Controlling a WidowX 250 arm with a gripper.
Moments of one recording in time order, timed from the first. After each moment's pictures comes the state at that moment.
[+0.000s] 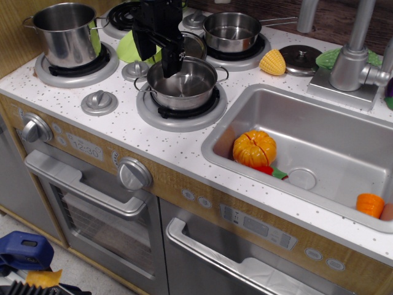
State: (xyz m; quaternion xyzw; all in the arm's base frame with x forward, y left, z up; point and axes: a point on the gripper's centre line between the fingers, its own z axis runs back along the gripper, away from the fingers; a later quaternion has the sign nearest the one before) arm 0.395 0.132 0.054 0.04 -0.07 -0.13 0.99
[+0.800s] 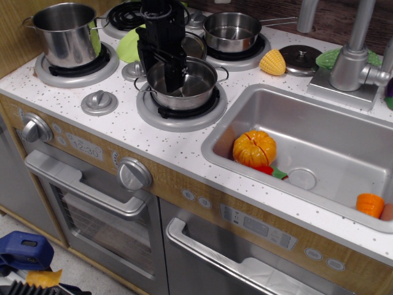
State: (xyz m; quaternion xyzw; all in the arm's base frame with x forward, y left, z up) arm 0.395 0.130 0.022 0.01 -0.05 -0.13 0.99
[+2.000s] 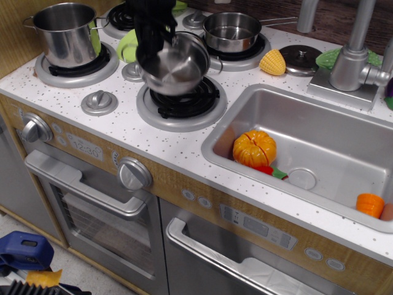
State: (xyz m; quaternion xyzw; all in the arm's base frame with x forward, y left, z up) arm 0.402 0.137 0.085 0.06 -0.05 -0.13 0.99
